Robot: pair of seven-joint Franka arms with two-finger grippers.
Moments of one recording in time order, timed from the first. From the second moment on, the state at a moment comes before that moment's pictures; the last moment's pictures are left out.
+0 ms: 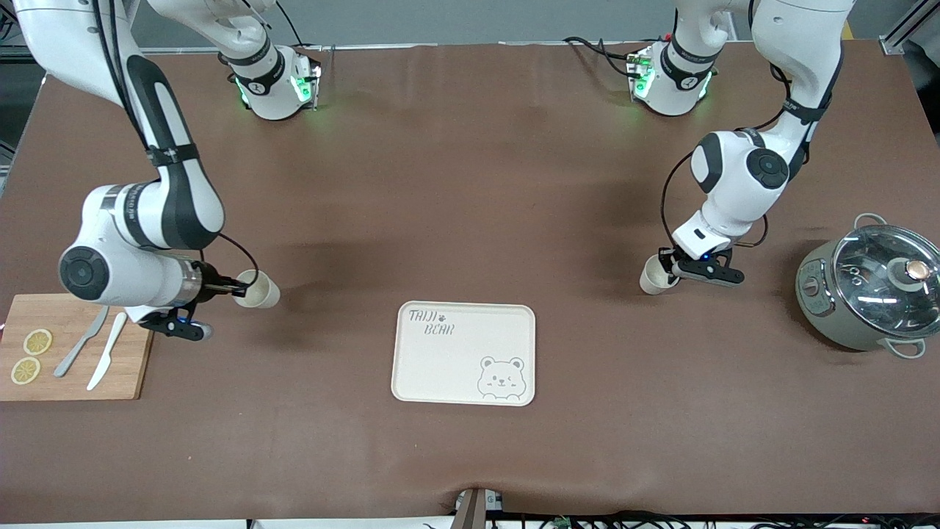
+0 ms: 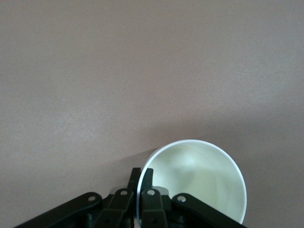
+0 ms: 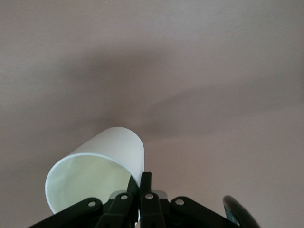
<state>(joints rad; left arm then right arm) -0.18 0.26 0.00 -2.43 -0.22 2.92 0.27 0.08 0.41 -0.07 -1.81 0.09 1.97 0.18</state>
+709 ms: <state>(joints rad) -0.18 0.27 -0.02 -2.43 -0.26 2.92 0.27 0.05 0.41 -0.22 -1.96 0.09 2.20 -0.18</state>
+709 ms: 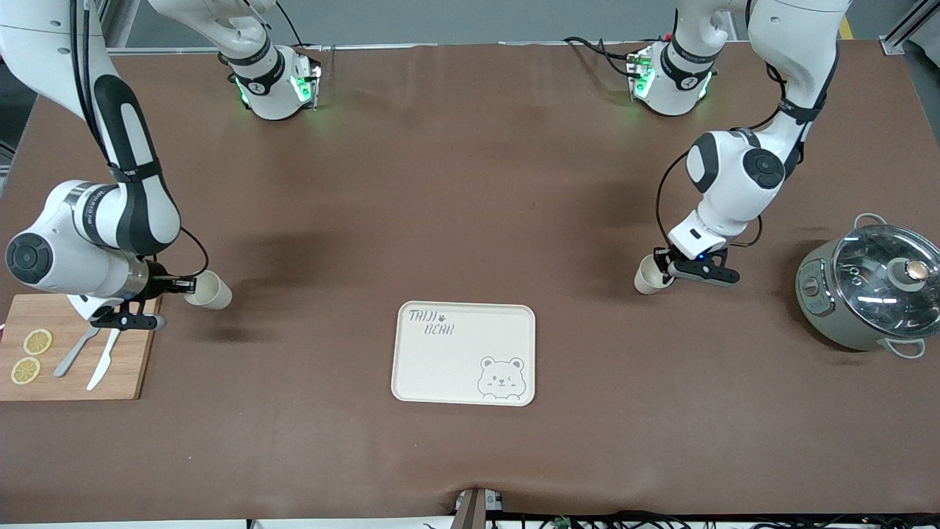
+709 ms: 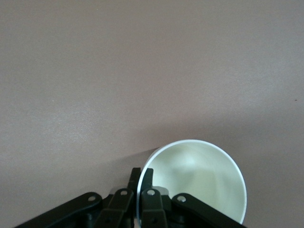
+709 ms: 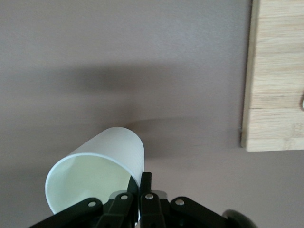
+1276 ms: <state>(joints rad) -0.18 0.27 -0.03 -2.41 -0.26 2.92 0.27 0.04 0.42 -0.23 -2.01 0.09 2.27 -0.20</state>
